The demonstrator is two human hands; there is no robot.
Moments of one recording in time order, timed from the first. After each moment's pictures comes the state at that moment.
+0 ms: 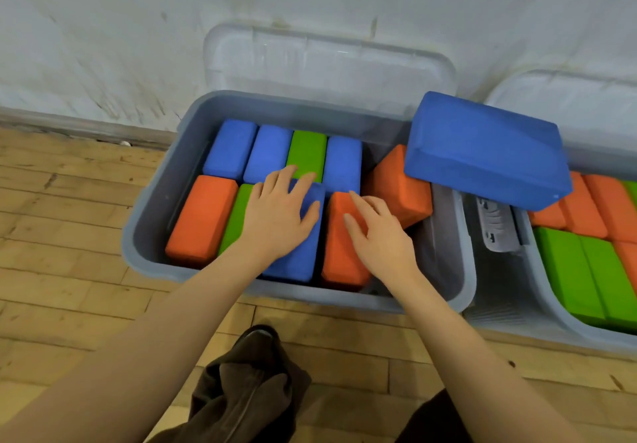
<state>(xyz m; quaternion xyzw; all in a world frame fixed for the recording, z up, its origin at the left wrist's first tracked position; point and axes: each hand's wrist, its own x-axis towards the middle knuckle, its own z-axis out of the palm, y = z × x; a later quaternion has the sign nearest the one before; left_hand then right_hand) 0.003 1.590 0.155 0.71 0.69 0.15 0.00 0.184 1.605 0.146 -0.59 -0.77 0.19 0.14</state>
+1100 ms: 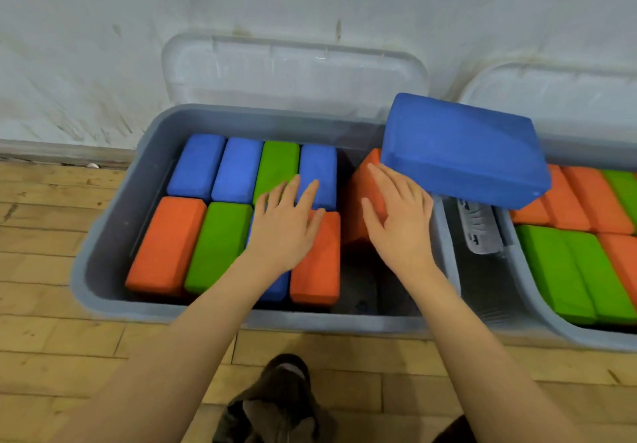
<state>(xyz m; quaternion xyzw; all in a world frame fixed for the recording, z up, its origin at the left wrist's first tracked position) 0.046 1.617 0.144 0.72 0.68 0.13 0.03 0.224 1.645 0.153 -0.55 -0.76 0.02 0.33</state>
